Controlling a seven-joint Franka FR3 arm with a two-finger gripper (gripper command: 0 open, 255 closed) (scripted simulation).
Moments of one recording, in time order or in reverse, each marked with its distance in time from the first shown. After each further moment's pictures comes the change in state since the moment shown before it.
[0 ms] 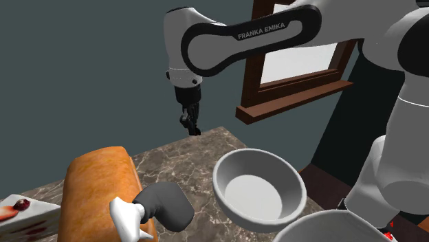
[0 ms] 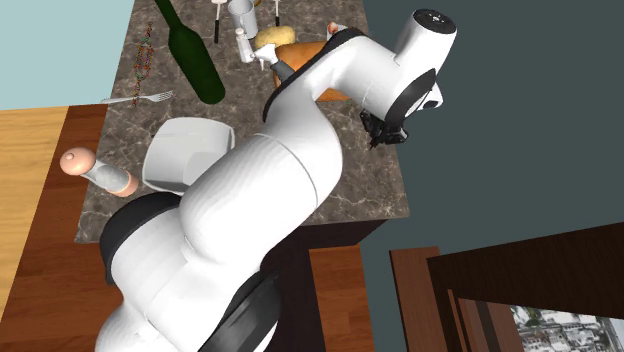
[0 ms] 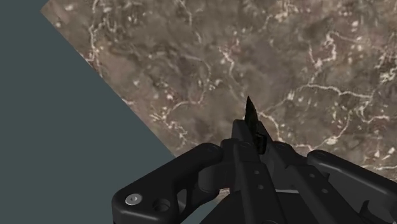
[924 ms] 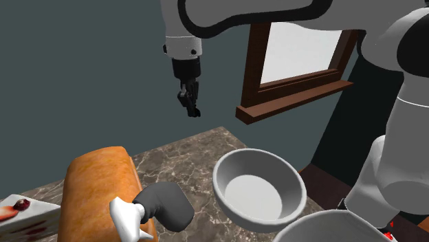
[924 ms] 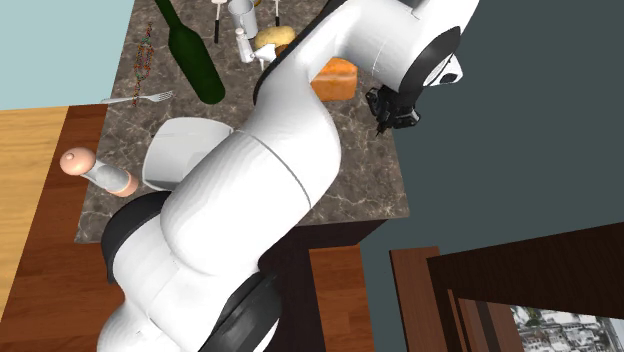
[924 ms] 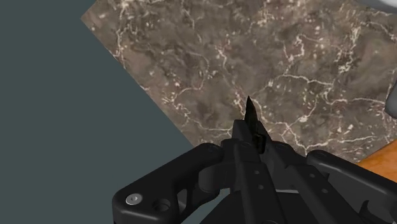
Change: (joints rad) arm 0.006 0.007 0.003 0.197 -0.001 -0.190 -0.002
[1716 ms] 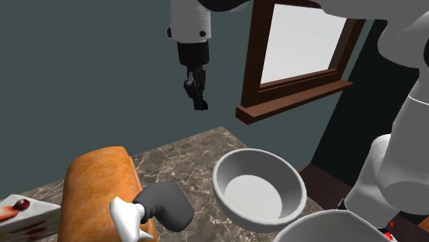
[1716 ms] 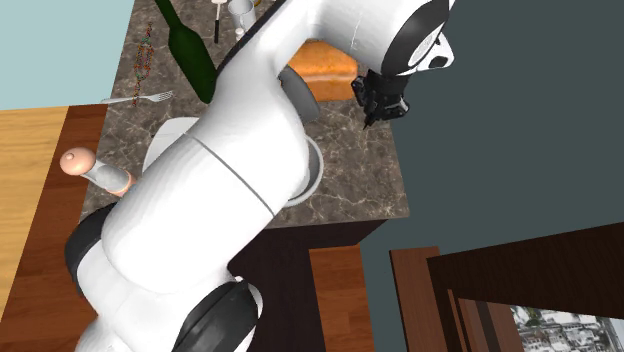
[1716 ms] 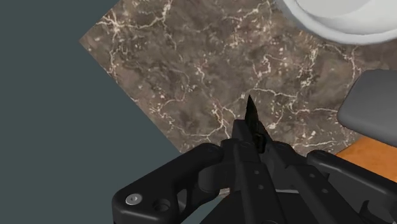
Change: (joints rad) arm 0.010 -0.088 0.015 0.000 0.031 -0.084 0.023
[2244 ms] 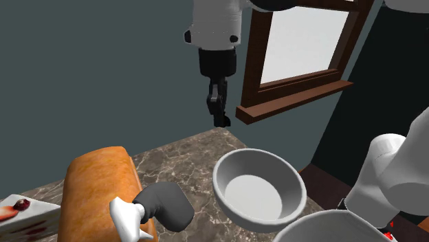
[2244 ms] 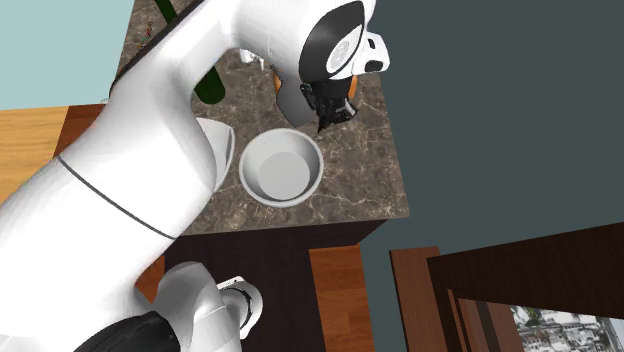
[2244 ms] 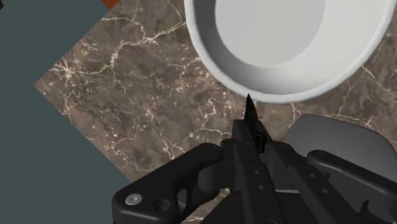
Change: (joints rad) arm 0.041 -0.251 0.038 -0.270 0.102 0.039 0.071
